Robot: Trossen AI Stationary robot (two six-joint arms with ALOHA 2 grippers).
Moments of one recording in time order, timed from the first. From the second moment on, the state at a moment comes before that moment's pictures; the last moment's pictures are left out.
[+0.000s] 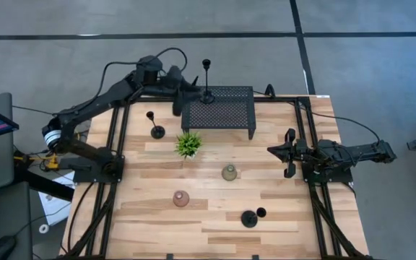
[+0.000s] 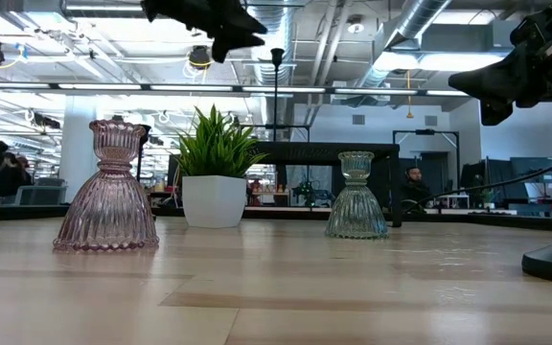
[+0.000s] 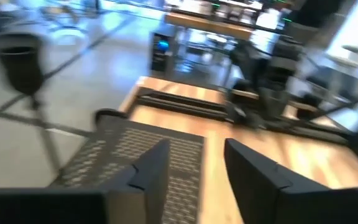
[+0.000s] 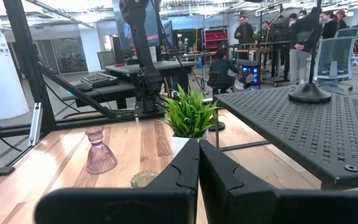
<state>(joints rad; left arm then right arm) 0.59 1.20 1.29 -0.22 0.49 0.07 0.15 0.02 0.01 0.06 0.32 0.07</state>
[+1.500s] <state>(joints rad) 0.36 0.94 1.02 -0.25 0.49 0.28 0.15 0.02 0.01 0.06 0.31 0.10</state>
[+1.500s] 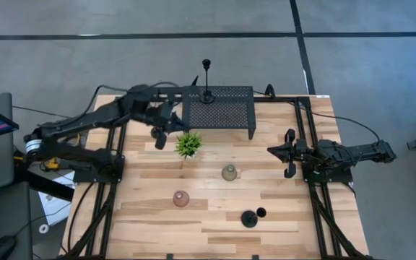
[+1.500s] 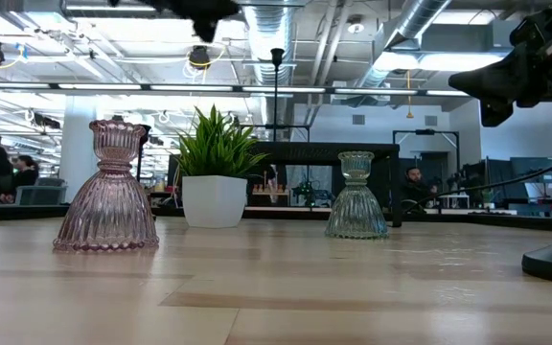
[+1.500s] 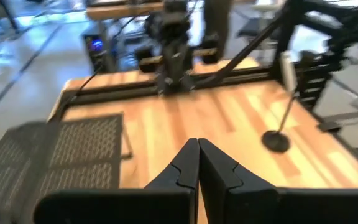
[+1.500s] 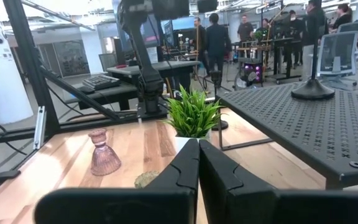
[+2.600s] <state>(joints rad) 0.23 0.48 0.18 0.38 0.41 0.02 0.15 0.02 0.01 0.02 0.03 0.00</state>
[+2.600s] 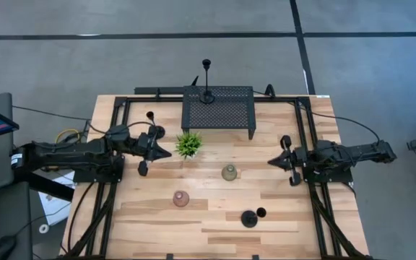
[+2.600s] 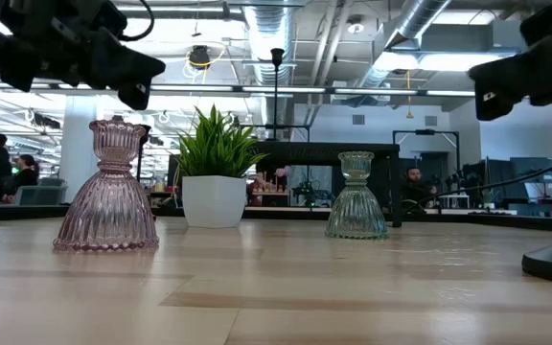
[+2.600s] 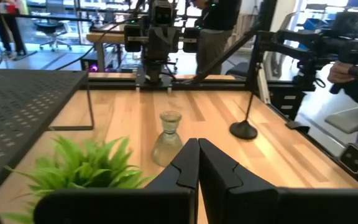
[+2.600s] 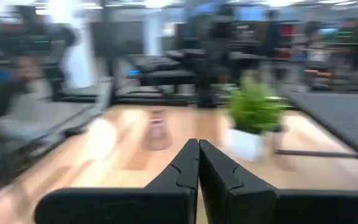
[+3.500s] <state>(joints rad) 0.19 0.48 0.17 0.49 0.41 0.02 0.33 0.34 0.01 0.19 -0.10 0.16</state>
